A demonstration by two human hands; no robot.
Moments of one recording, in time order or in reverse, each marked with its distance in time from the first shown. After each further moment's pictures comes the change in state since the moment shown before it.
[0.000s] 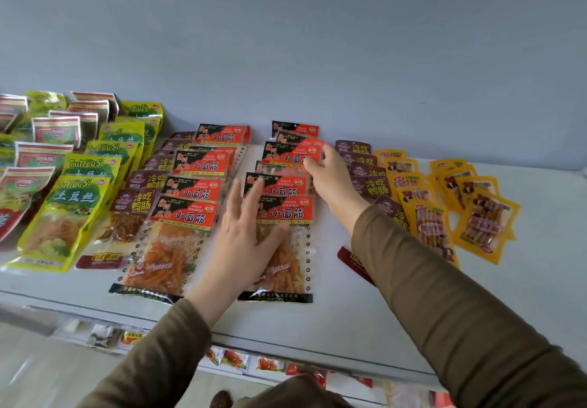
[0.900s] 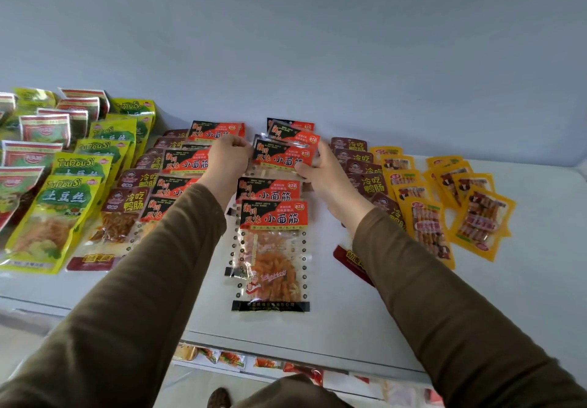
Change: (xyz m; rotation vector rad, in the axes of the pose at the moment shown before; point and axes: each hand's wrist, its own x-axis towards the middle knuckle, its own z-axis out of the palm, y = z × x) left_hand 0.143 0.014 -0.033 -0.432 0.139 -0.412; right_hand -0.001 0.004 -0.006 0.166 -0.145 -0.006
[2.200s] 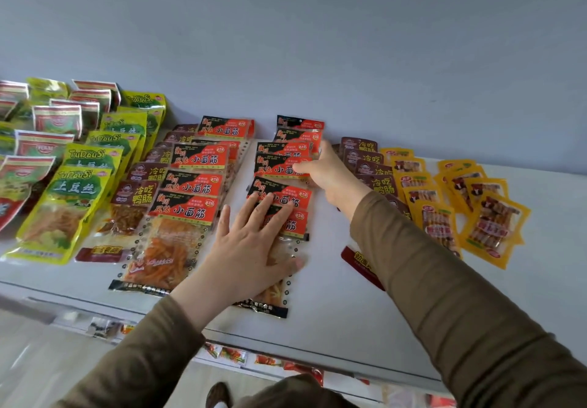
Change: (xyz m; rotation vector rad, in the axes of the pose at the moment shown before) left_hand -0.132 -0.071 -0.016 1.081 -0.362 0.504; right_hand 0.021 -0.007 0.015 -0.026 -0.003 0.148
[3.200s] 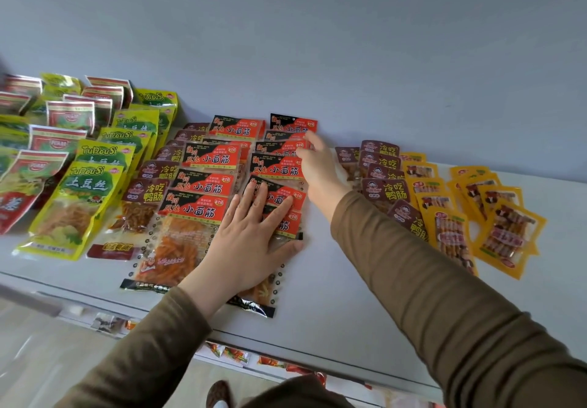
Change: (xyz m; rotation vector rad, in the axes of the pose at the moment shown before) left_hand 0.008 -0.016 -0.003 0.014 0.068 -0.042; right_hand 0.001 -0.013 0.045 0.142 0.178 0.002
